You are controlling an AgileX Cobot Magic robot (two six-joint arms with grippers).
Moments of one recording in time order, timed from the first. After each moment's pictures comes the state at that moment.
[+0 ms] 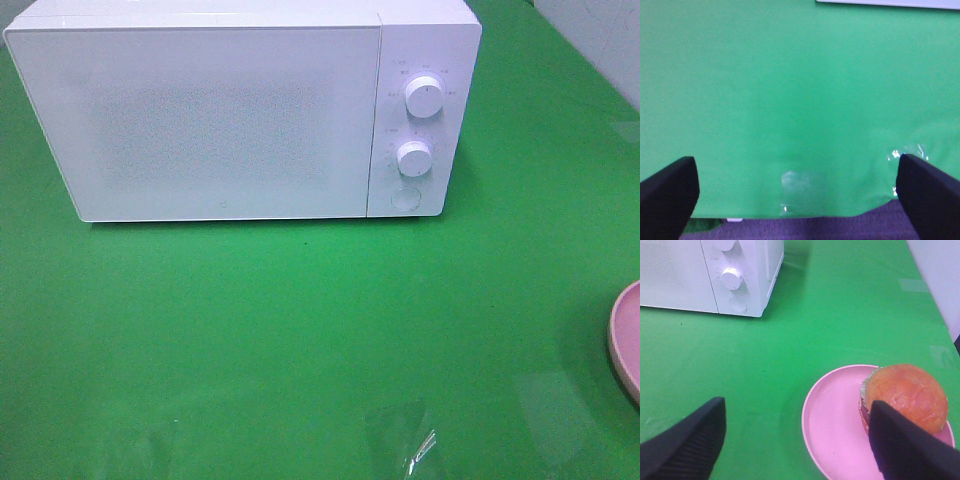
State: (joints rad) left arm 0.02 0.26 -0.52 -0.07 1.09 0.03; right arm 0.11 0.00 -0.50 -0.05 0.97 0.07
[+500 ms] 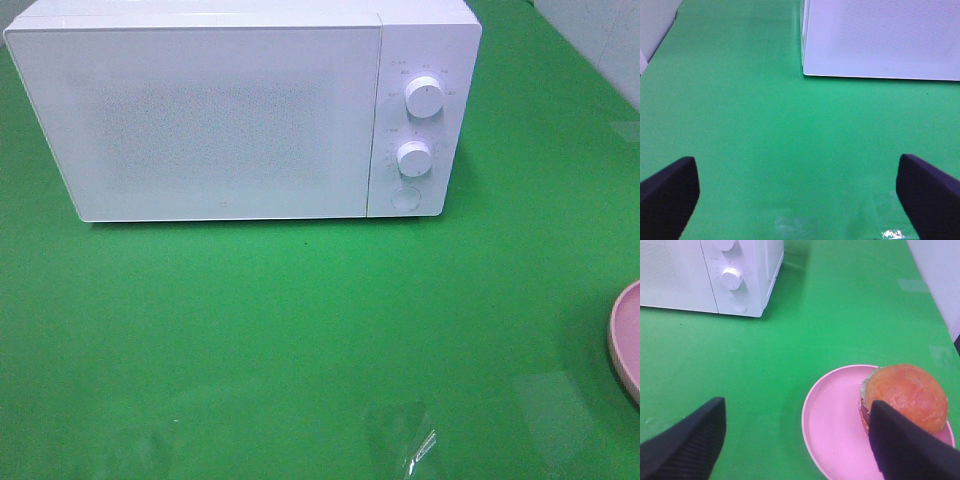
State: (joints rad) left arm 0.02 0.00 -0.52 -0.09 1.09 0.03; right arm 0.11 0.00 -0.50 -0.05 0.97 0.07
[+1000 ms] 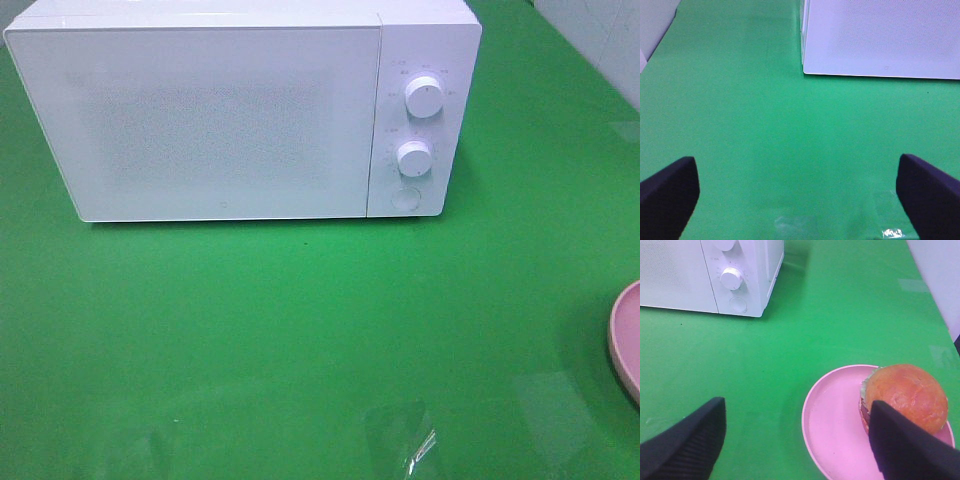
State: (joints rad) left arm 0.02 0.00 -0.52 -0.09 1.08 0.03; right arm 0.11 0.00 -0.50 -0.05 0.97 0.07
